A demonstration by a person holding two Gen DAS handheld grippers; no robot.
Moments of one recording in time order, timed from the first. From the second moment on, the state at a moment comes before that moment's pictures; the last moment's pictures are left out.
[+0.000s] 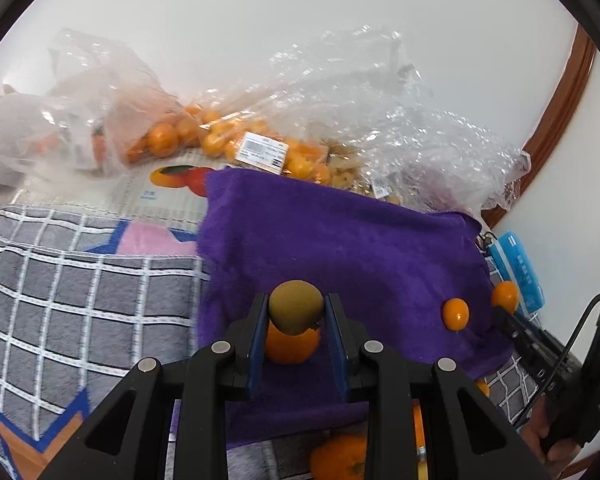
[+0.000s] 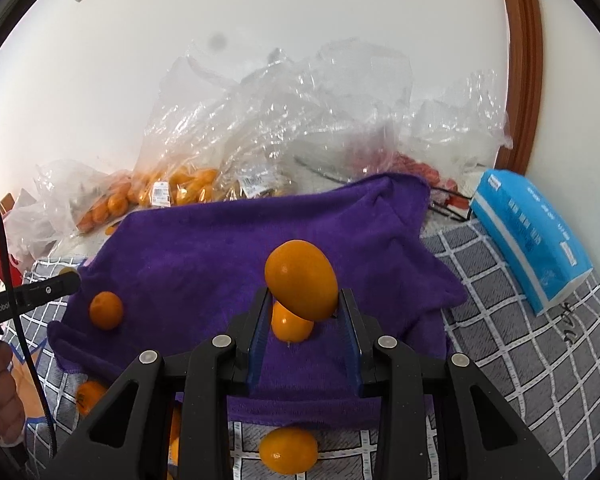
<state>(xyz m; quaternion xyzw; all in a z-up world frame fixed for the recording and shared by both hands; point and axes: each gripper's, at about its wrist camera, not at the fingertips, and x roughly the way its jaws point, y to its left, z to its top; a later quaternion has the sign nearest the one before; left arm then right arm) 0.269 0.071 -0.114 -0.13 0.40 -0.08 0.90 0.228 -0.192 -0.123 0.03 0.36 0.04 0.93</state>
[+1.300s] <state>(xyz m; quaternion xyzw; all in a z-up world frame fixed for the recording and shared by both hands) 0.259 0.022 -0.129 -0.08 0.44 -0.13 0.89 0.212 -0.192 -0.134 0.00 0.39 0.03 0.92</state>
